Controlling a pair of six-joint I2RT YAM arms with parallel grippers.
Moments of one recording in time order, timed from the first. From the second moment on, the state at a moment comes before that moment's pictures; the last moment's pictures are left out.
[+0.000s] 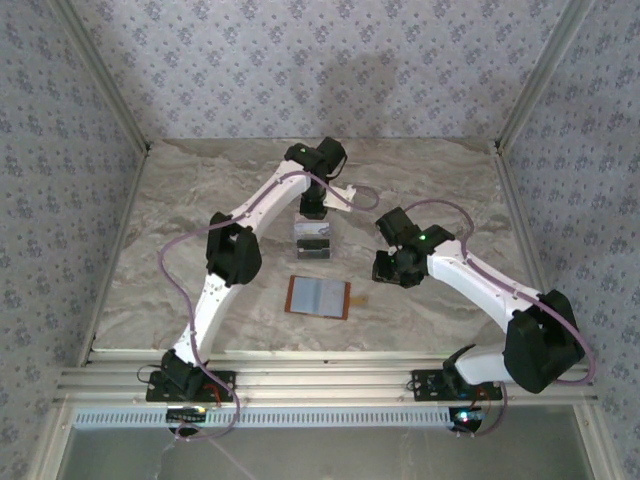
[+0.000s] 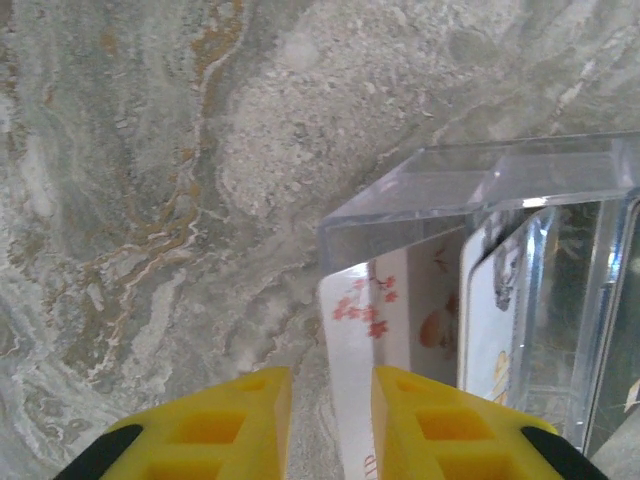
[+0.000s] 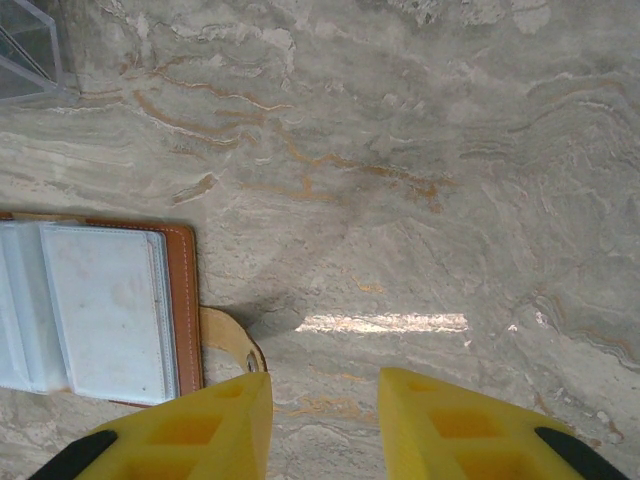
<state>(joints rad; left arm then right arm) -0.64 2.46 2.48 -1.35 -0.09 1.05 0.56 1.35 0.96 -0.88 -0.04 0.65</state>
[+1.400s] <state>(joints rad) -0.64 1.79 1.56 -0.80 0.04 0.04 0.64 1.48 0.98 -0.78 -0.14 0.65</state>
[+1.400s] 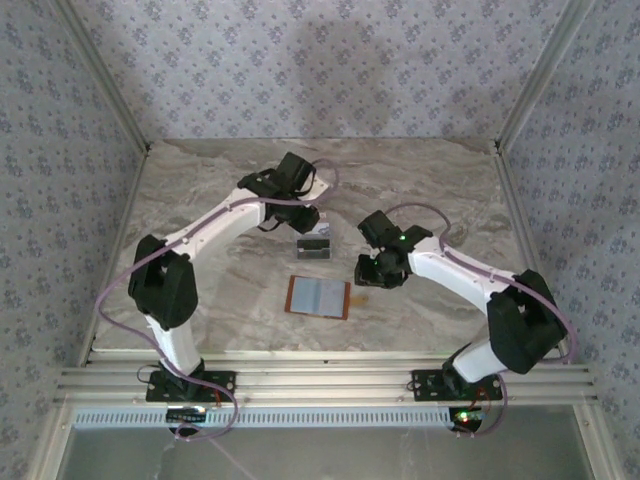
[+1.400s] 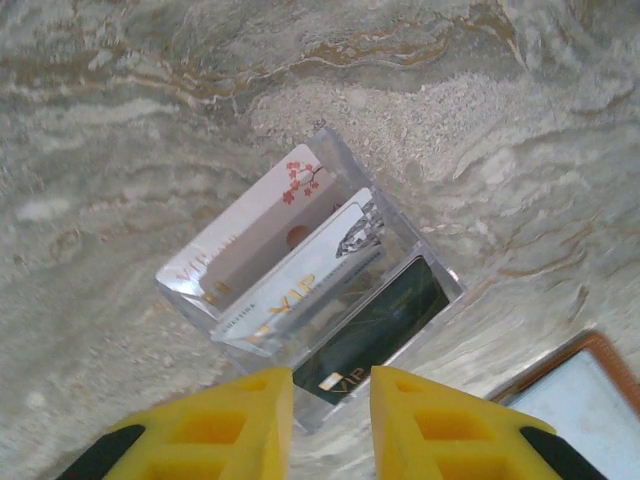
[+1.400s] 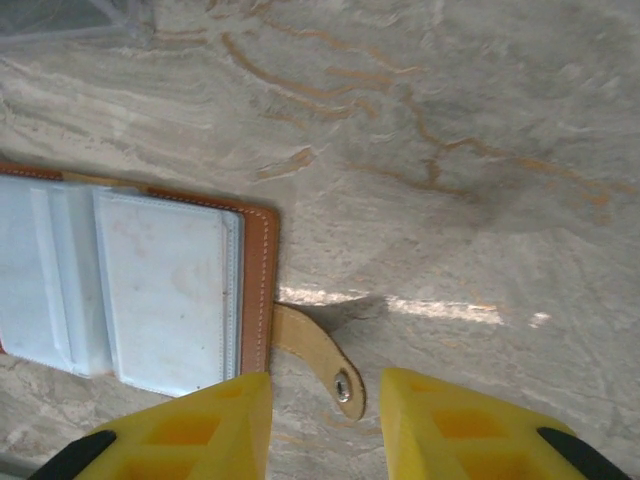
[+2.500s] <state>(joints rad) -0.90 1.68 1.25 -0.63 0.16 -0.62 0.64 1.57 0.85 -0.65 -0.24 0.66</state>
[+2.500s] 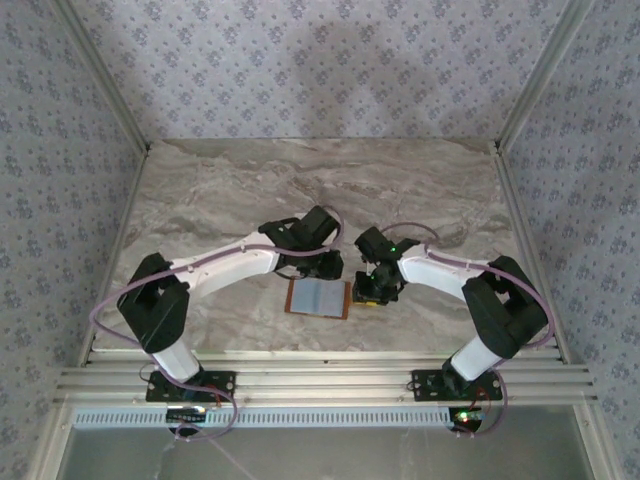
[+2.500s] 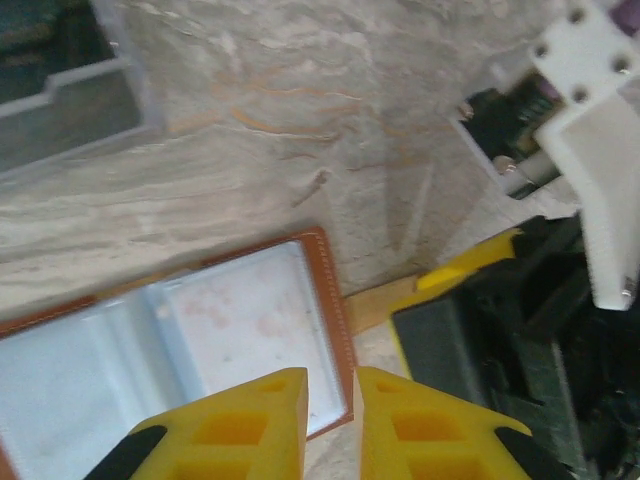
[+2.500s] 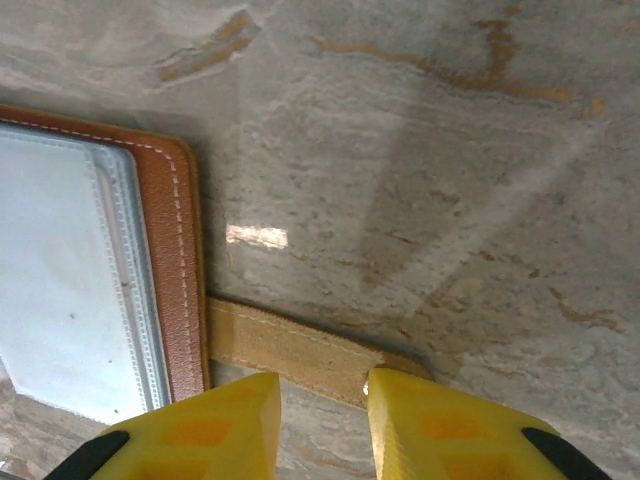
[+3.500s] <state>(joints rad) -0.90 1.91 1.23 -0.58 0.35 -0.82 0.62 1.57 0.84 -0.63 -0.26 0.66</state>
